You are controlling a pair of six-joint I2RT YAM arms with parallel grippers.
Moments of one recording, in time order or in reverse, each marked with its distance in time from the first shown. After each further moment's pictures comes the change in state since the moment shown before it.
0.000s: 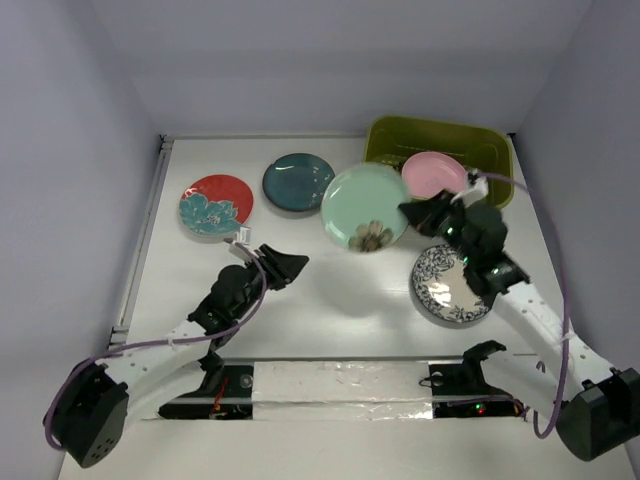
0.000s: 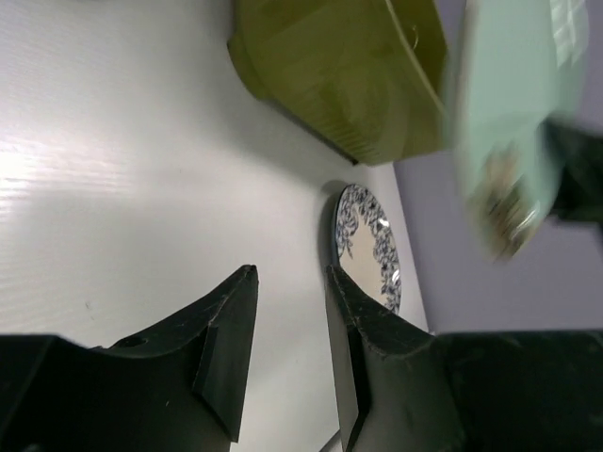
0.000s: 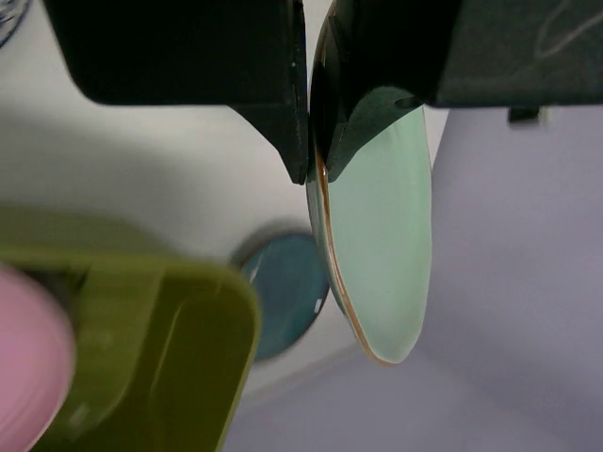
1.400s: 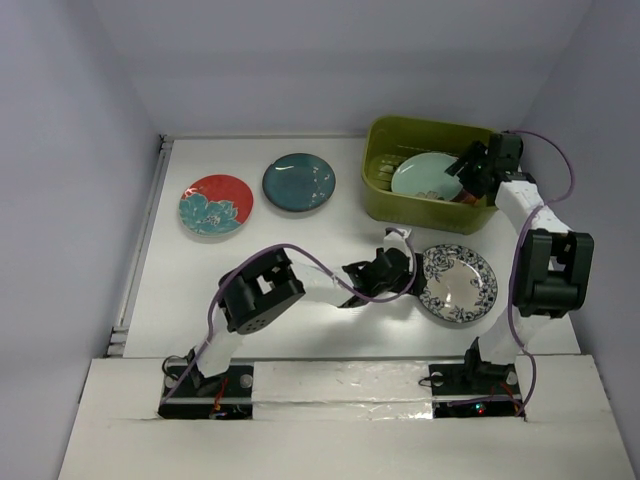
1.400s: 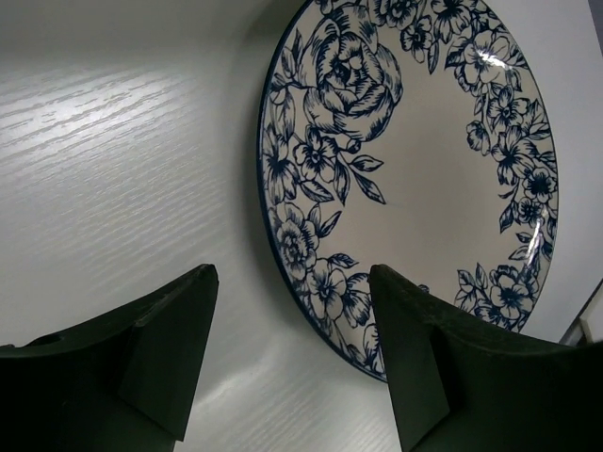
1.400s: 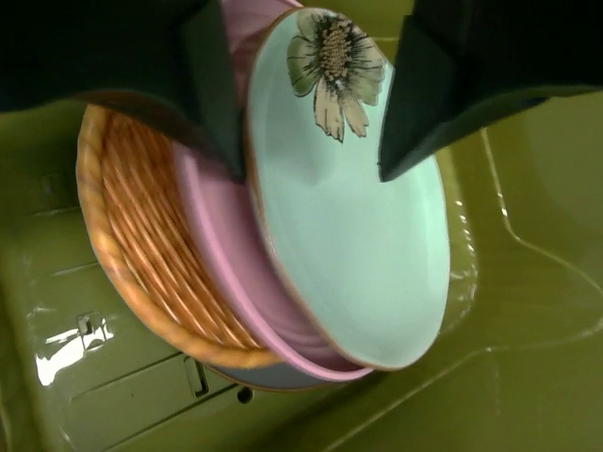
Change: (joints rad) left arm -0.513 1.232 0.999 -0.179 -0.164 0.257; right arm -0.509 0.809 0.691 -0.412 -0.015 -0.154
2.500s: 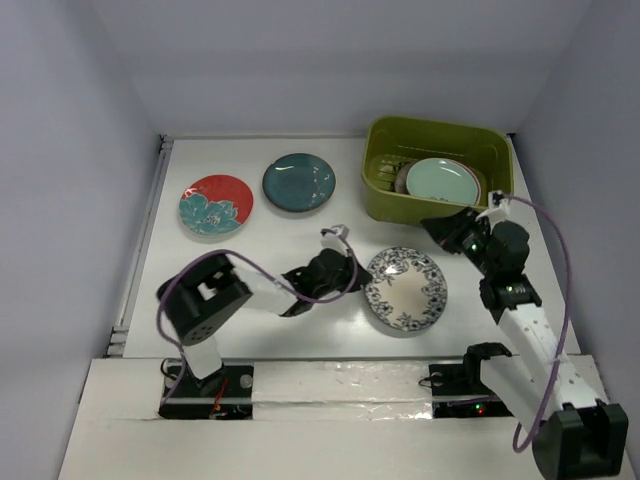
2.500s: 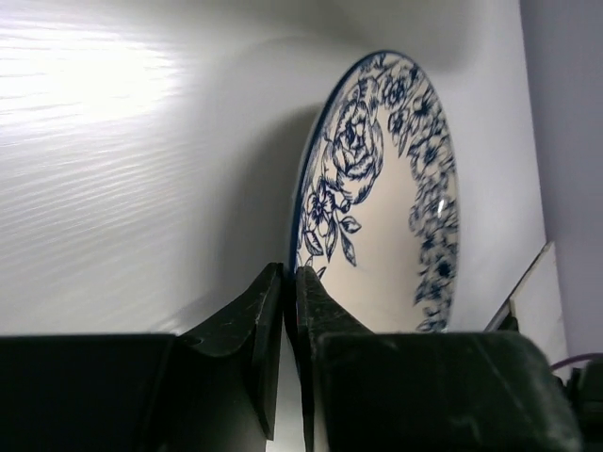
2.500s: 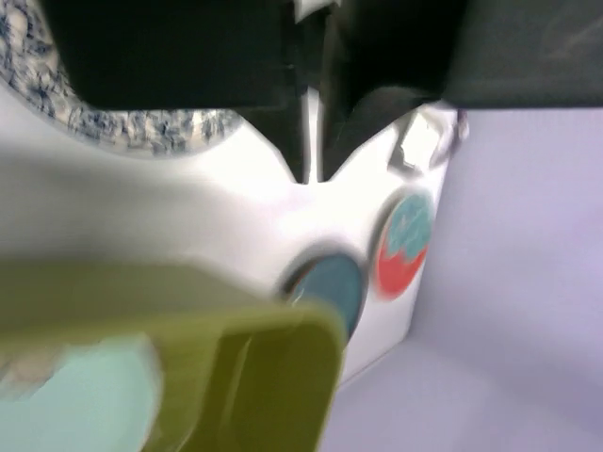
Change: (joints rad) left arm 0.147 -0.270 -0.464 0.280 0.099 -0.166; right arm 0.156 -0.910 -0.776 0.368 -0.238 0.152
